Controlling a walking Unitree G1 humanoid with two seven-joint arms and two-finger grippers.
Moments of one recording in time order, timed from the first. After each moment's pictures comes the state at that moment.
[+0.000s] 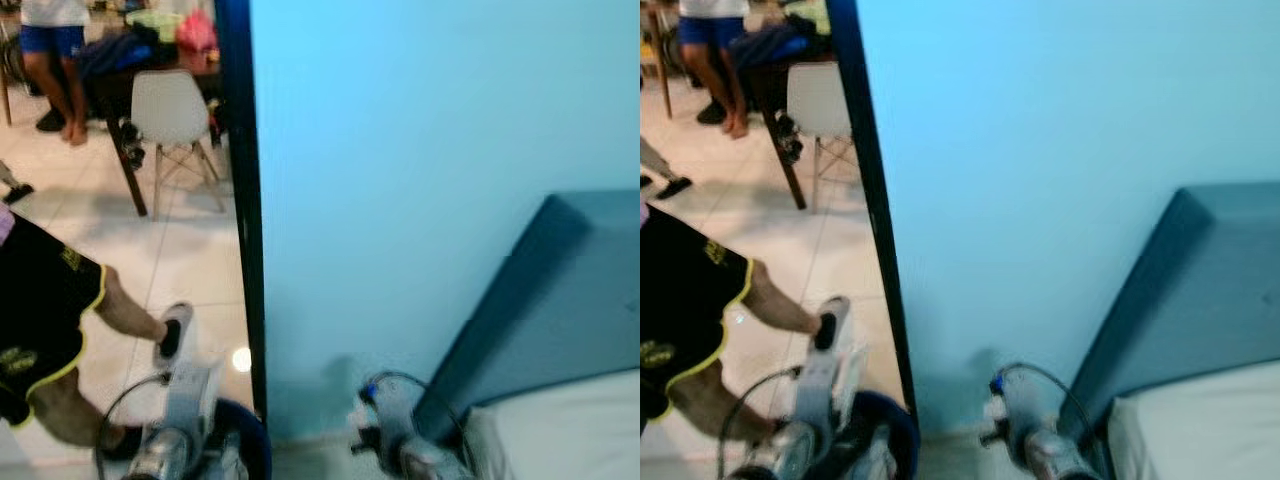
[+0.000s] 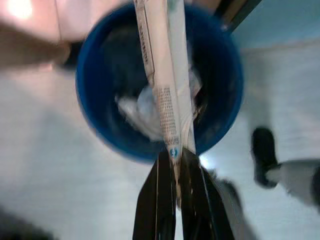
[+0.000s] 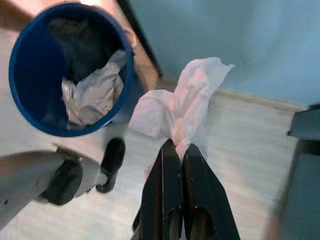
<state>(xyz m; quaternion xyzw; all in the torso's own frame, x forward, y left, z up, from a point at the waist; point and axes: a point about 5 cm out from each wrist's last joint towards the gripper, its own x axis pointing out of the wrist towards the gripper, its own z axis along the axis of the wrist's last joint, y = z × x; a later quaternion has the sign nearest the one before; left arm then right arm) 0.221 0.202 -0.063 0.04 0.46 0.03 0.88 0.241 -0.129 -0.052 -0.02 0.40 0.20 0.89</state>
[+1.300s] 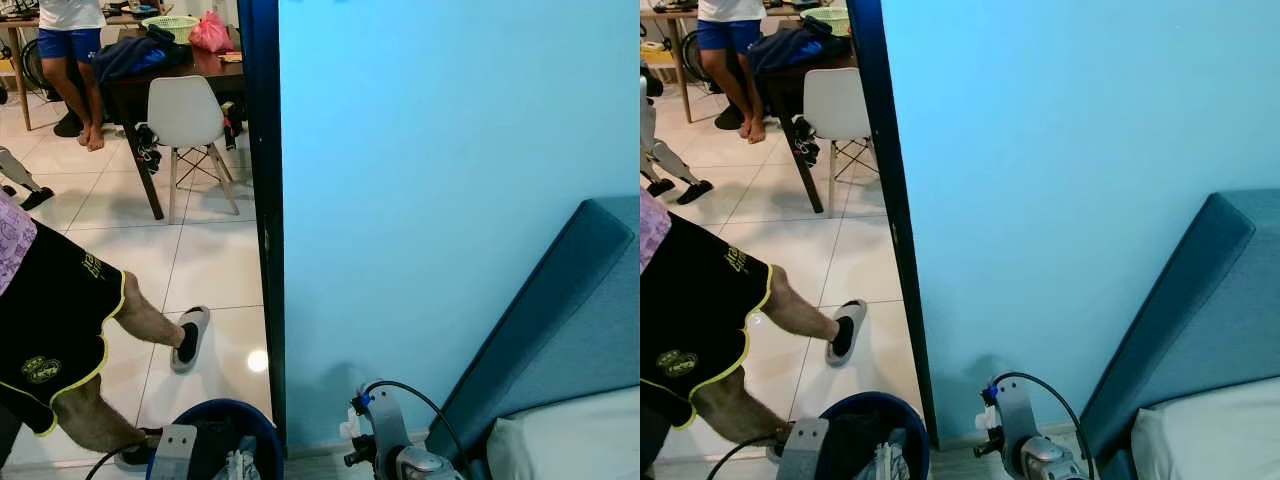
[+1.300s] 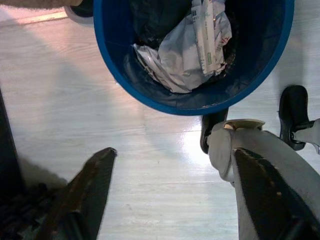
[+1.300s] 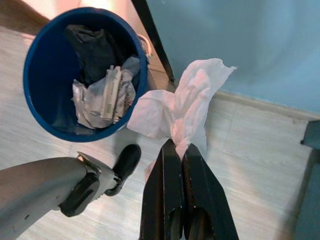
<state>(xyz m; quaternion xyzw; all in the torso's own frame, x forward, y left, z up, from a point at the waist) 0.186 0.201 -0.083 0.05 0.53 0.04 0.85 0.237 -0.131 -0.053 -0.02 0.40 0.21 0.89</state>
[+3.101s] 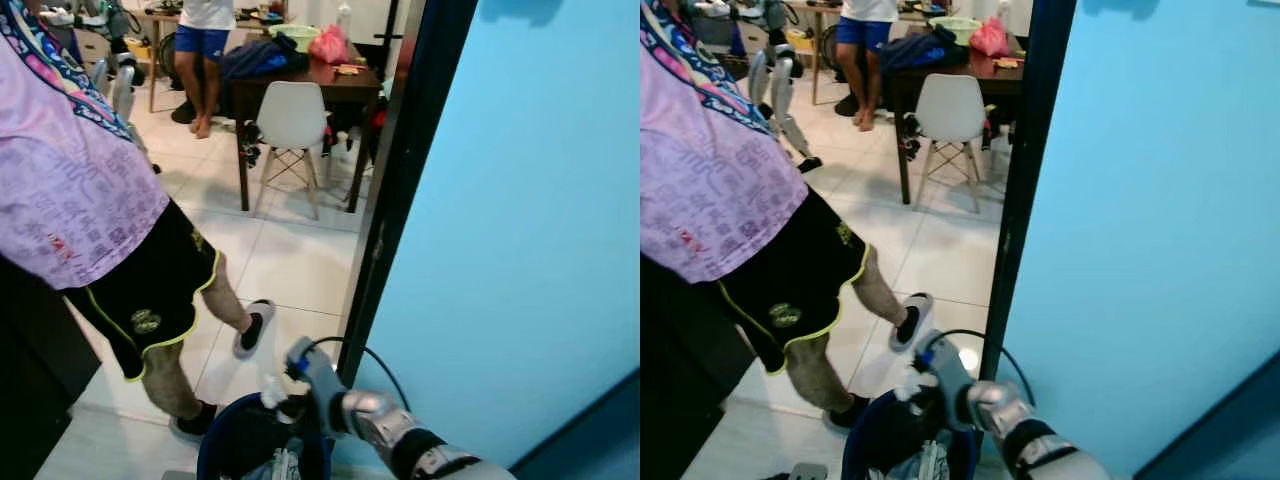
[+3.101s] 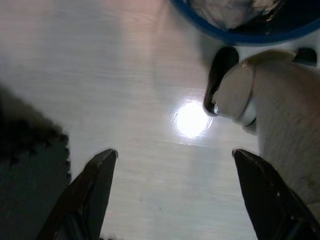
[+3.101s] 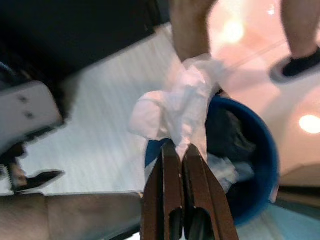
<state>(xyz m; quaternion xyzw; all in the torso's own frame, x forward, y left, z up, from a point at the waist) 0.140 0.192 -0.103 0.06 0.58 0.01 0.81 0.281 -0.037 0.007 -0.08 0.30 0.48 0.82</state>
